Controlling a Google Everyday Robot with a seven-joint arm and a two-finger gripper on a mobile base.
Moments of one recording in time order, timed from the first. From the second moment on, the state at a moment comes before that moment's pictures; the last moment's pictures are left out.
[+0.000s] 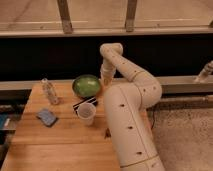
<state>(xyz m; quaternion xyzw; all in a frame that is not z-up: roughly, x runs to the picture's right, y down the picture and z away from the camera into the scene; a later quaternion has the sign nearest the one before) 0.009 -0.031 0.977 -0.33 0.17 0.58 0.72</state>
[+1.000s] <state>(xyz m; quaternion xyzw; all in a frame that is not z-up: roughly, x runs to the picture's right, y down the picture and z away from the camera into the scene) -0.036 0.000 0.998 -0.38 0.17 0.55 0.73</state>
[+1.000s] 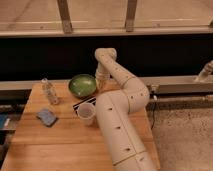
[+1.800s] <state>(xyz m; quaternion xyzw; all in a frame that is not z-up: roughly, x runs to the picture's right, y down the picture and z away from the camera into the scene) -0.101 -0.004 0.997 -0.41 0.12 0.51 0.75</state>
